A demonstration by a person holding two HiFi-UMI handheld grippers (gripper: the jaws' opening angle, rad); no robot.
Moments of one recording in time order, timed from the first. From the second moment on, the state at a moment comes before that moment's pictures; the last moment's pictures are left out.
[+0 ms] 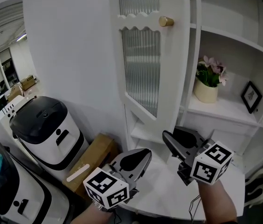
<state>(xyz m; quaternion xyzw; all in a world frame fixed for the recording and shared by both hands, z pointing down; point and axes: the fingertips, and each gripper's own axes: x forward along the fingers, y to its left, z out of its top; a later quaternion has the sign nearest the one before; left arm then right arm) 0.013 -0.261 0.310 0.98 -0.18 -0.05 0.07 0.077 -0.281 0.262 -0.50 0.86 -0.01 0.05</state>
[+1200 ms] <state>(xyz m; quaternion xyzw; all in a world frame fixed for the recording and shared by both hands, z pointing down) 0.041 -0.276 0.332 0.99 -0.11 -0.03 0.10 0.153 -0.317 0.267 -0.63 0.78 -0.01 0.02</state>
